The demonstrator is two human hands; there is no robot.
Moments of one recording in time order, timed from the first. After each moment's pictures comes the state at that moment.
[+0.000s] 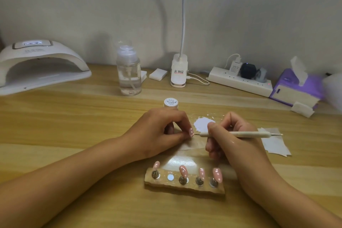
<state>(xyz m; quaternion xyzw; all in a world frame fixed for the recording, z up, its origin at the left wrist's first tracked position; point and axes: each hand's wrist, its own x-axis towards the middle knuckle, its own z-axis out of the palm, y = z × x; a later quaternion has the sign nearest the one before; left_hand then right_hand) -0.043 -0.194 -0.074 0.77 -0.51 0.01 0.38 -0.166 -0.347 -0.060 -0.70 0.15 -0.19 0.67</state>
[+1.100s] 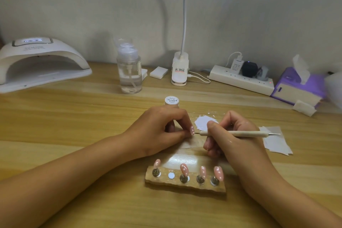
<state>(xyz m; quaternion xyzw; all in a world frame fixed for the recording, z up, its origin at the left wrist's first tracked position) -0.042 -0.194 -0.075 0.77 -0.50 0.00 0.39 -0.166 -0.349 -0.065 -0.74 0.14 -0.19 0.63</state>
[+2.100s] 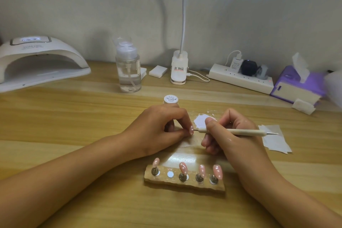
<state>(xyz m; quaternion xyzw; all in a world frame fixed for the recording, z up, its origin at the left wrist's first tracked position) -0.043 -0.195 -0.074 0.77 -0.52 0.02 0.37 -0.167 -0.348 -0.063 -0.72 0.14 -0.20 0.65</state>
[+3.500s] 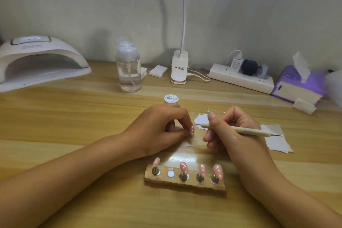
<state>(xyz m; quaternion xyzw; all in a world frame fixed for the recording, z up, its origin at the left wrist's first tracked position) -0.044 -0.195 -0.074 0.78 -0.52 0.03 0.36 -0.167 -0.348 -0.062 -0.70 0.12 -0.23 0.67</state>
